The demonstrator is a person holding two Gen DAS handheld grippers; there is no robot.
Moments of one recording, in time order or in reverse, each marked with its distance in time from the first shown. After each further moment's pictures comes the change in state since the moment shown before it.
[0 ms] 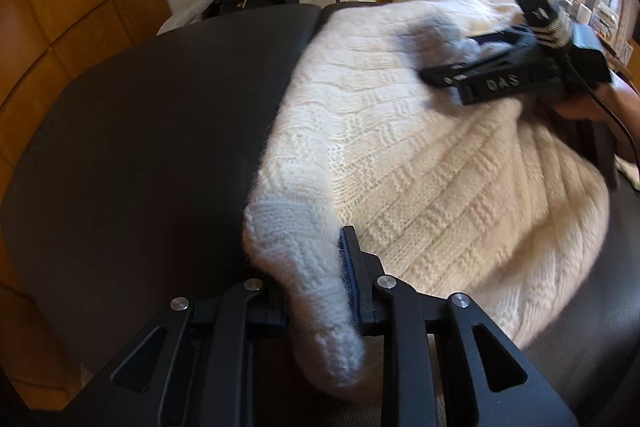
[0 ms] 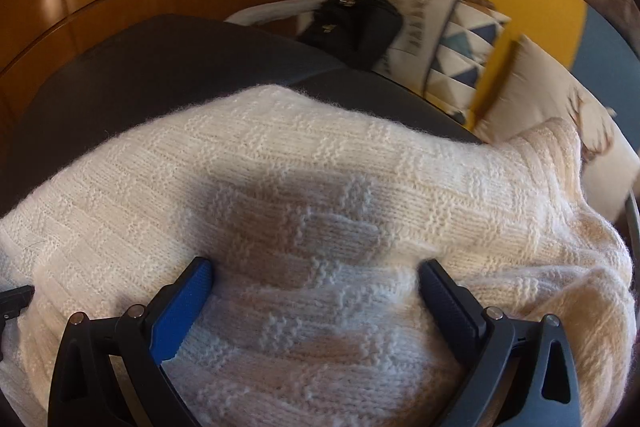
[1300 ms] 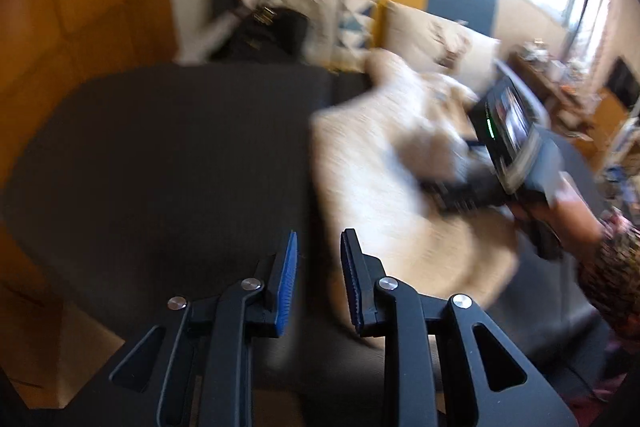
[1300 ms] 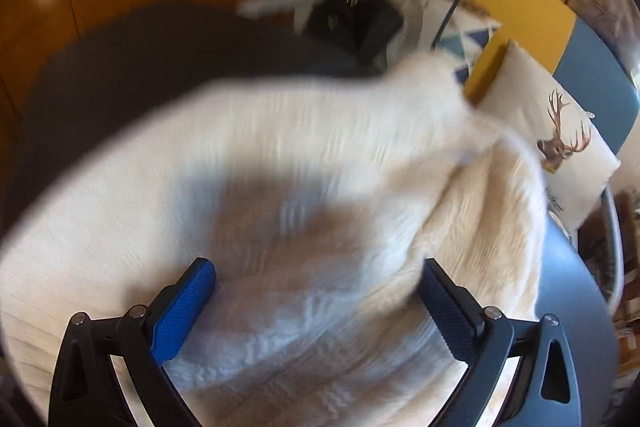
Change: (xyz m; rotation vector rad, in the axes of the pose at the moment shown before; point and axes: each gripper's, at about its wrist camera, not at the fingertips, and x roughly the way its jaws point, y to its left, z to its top) left arm -0.118 0.064 0.020 -0.069 -0.142 -0.082; right arm -0.055 0.053 -0.021 0.030 0.064 -0.138
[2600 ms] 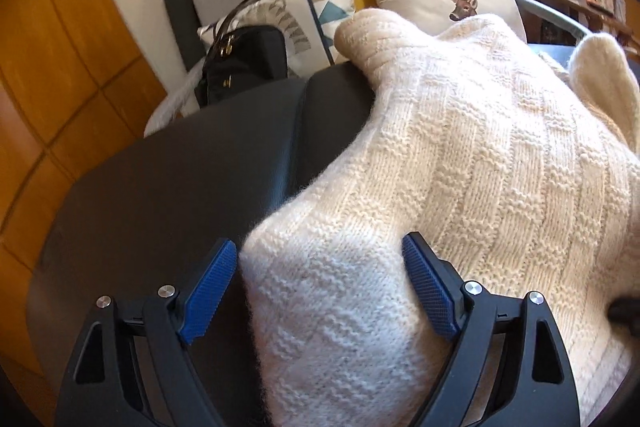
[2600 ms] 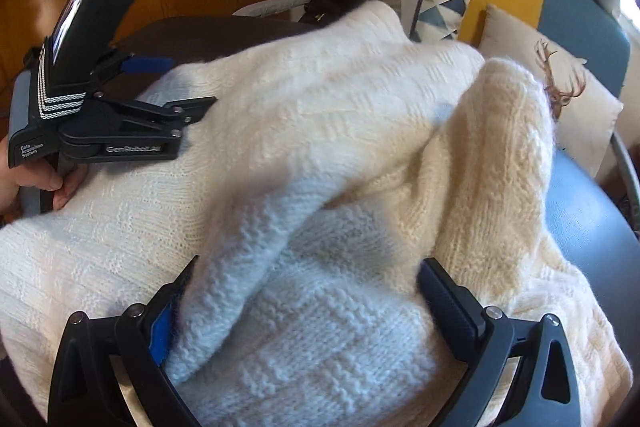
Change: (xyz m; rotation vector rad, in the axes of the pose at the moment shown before) left arm 0.215 -0.083 0.048 0.271 -0.054 0.181; right arm -0.013 -0.044 -0.089 0.122 -0.043 0.149
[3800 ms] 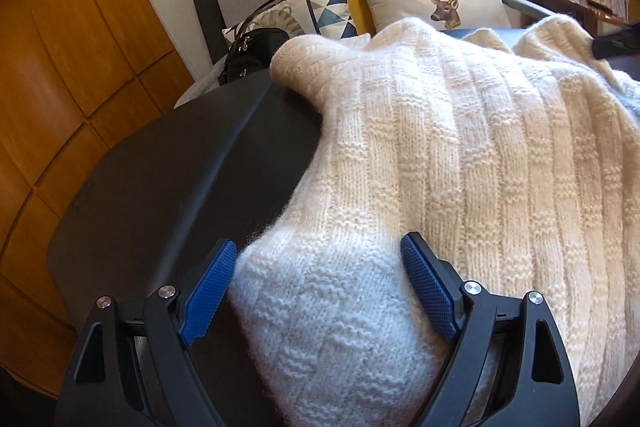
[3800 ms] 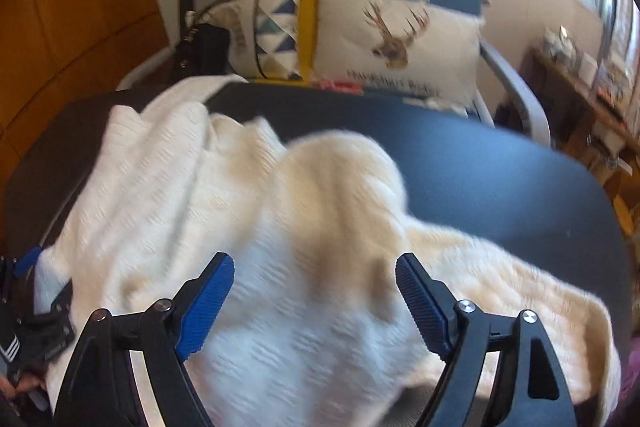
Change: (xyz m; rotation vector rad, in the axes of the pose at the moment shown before) left arm -0.111 -0.108 -0.081 -0.045 -0.031 0.100; right arm -0.113 -0.112 -0.045 0.305 -0.077 -0.258
